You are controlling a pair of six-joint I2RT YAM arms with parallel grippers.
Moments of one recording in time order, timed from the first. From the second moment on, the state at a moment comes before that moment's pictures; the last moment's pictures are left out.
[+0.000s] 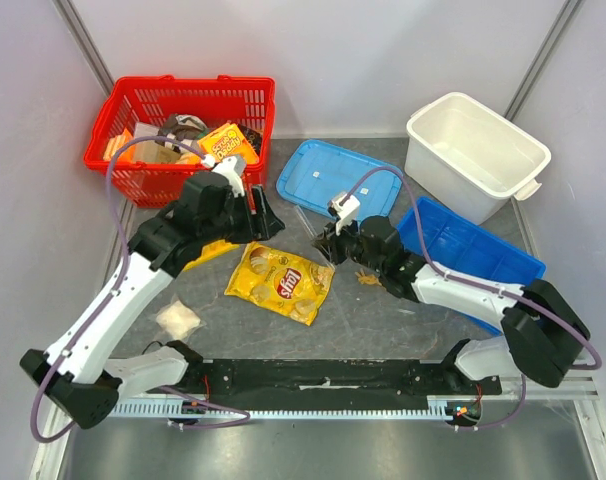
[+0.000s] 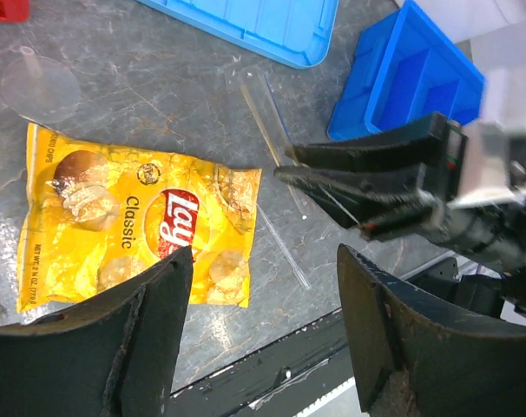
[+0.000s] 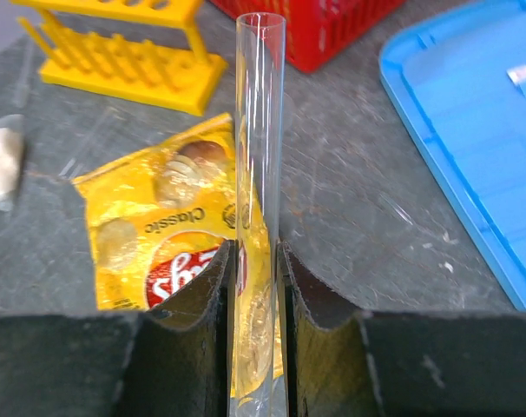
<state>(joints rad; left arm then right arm) -0.58 1.08 1.26 -0.77 0.04 -0.58 0.77 1.38 0.73 0.36 -0.08 0.12</state>
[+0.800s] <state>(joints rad) -0.45 1.27 1.27 -0.63 0.37 -0.63 0.83 1.21 0.64 0.46 -0.16 0.05</state>
